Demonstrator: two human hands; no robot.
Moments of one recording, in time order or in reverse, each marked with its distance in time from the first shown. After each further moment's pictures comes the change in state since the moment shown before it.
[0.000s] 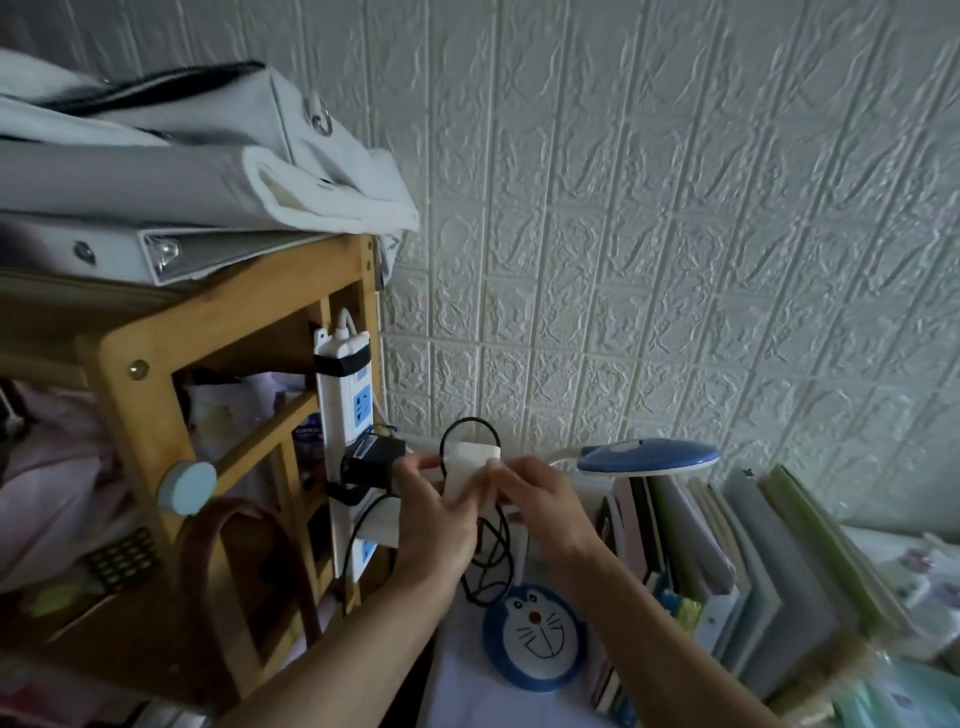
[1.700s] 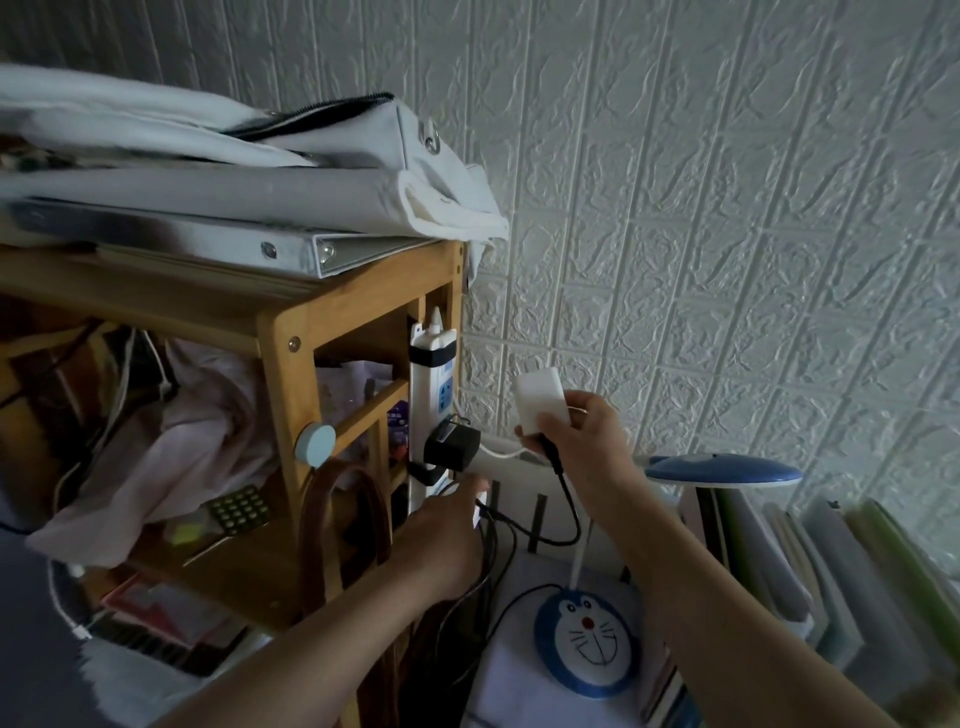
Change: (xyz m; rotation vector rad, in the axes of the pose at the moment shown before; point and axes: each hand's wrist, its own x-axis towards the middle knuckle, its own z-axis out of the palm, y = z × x) left_hand -0.011 0.006 -0.072 0.973 -0.348 0.066; right_hand 0.023 -0.047 0.026 0.183 0.068 -0.004
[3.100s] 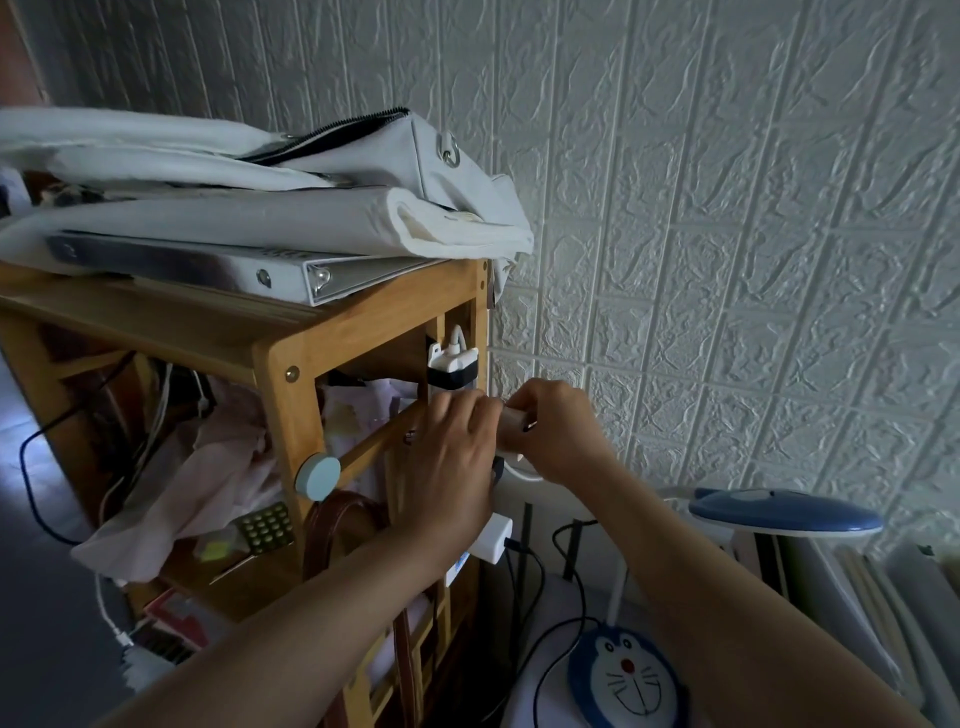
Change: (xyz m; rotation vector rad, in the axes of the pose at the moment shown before) left_hand 0.032 0.024 -0.043 0.412 0.702 0.256; right_hand 0.030 -0.026 0.038 -0.818 -0.193 -0.360
